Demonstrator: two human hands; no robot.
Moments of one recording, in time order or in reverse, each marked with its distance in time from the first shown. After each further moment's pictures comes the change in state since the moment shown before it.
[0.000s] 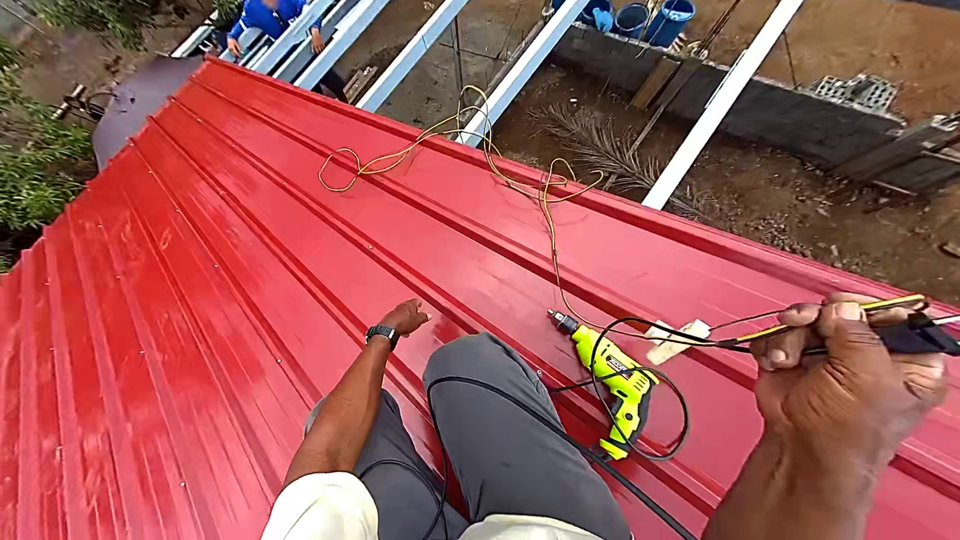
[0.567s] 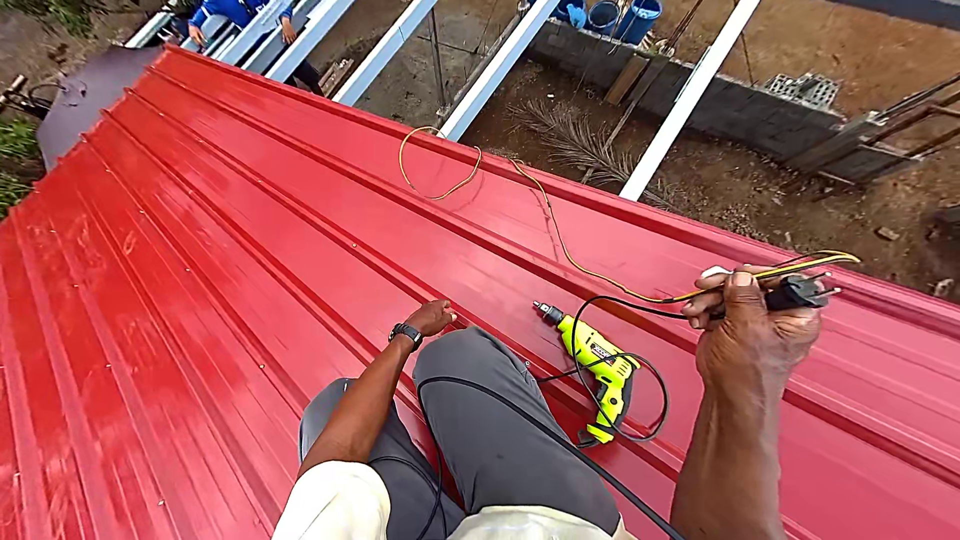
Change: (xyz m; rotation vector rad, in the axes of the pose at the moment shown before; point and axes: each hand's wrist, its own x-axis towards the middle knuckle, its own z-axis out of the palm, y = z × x) left_hand 0.031 0.047 0.056 0.098 -0.081 0.294; right_hand 0.003 0.039 0.006 -0.163 -0.062 -0.085
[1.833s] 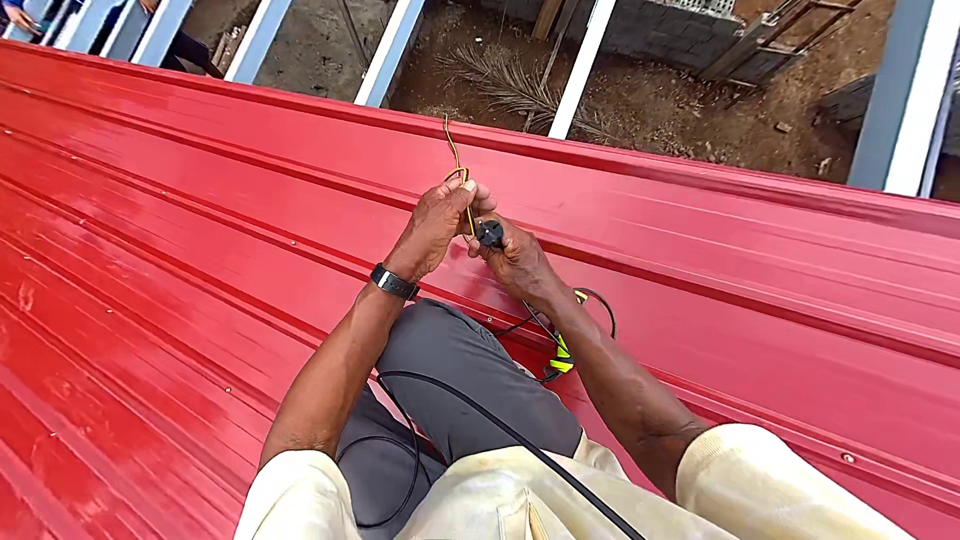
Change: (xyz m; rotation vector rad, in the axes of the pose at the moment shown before) left_hand -0.059 0.252 -0.068 -0.973 0.052 0.509; right_hand -0.038 0.031 0.098 -0.337 -0.672 0.030
